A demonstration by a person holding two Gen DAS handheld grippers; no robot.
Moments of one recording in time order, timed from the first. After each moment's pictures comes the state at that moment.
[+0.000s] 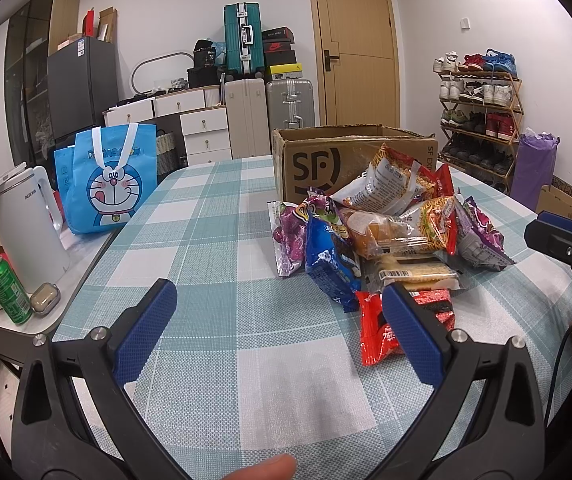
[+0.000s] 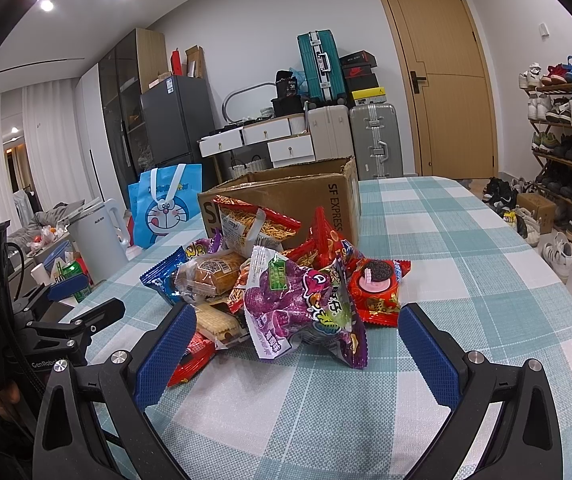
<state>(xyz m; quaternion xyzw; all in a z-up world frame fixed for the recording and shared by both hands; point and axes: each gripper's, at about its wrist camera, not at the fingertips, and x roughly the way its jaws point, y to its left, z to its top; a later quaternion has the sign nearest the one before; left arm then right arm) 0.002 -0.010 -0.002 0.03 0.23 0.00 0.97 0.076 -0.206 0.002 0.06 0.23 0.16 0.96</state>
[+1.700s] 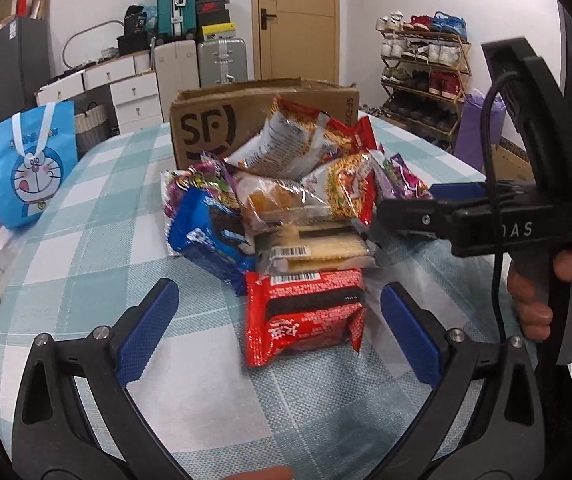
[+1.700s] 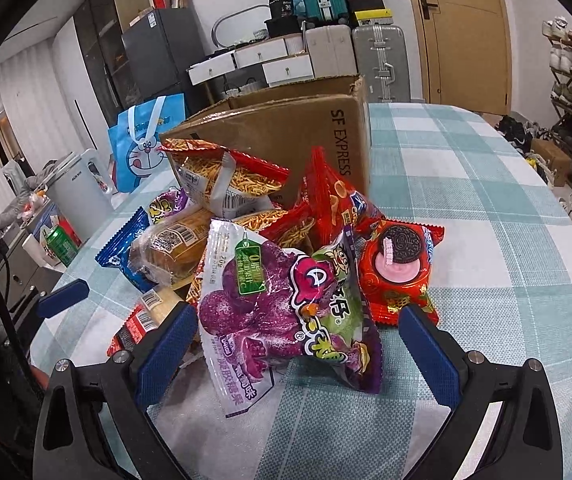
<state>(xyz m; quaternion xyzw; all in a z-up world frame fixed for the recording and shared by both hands) 0.031 -0.060 -0.019 0.05 0.32 -0.12 0.94 0.166 -0.185 -0.020 0.05 0.39 0.17 0.90</state>
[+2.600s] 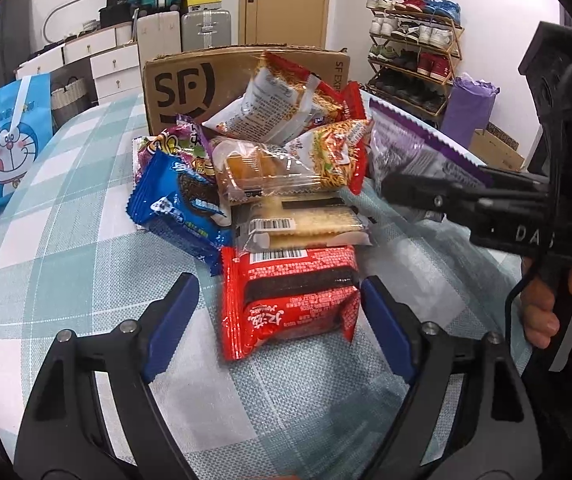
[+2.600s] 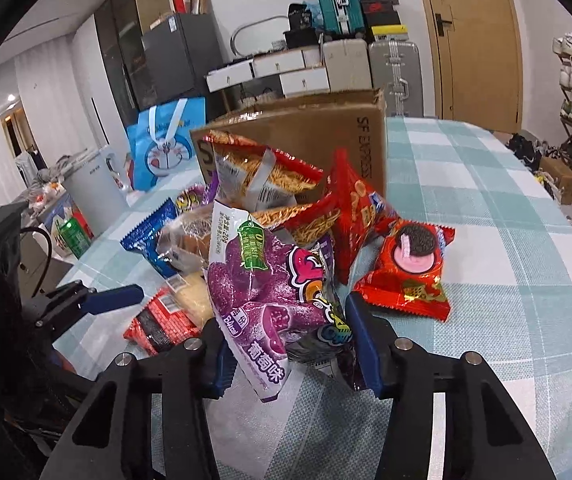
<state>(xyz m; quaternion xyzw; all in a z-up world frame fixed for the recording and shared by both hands) 0.058 -0.060 -0.036 0.03 0.36 -0.15 0.92 0.137 -0.181 -0.015 0.04 0.36 0.19 0.91</state>
